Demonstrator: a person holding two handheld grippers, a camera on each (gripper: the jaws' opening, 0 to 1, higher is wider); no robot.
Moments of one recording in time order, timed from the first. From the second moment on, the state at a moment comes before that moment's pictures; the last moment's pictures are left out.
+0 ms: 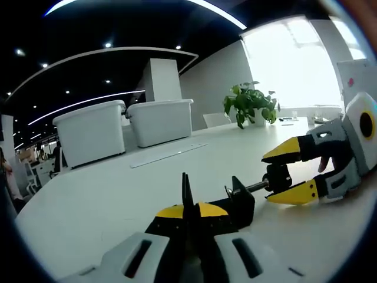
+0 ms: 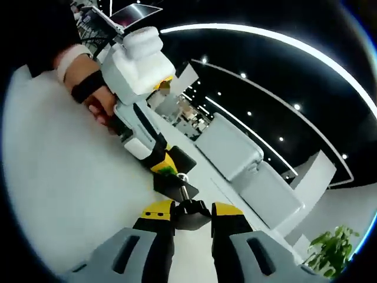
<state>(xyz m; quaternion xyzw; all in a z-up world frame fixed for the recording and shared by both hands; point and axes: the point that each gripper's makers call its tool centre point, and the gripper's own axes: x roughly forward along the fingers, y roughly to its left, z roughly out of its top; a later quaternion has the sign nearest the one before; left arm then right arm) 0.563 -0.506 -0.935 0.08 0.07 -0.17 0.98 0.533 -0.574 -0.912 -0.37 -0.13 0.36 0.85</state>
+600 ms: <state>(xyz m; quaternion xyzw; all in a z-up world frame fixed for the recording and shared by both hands) 0.565 -0.506 -0.935 0.08 0.07 -0.17 0.98 0.554 -0.596 -0.926 0.11 0.18 0.41 0.89</state>
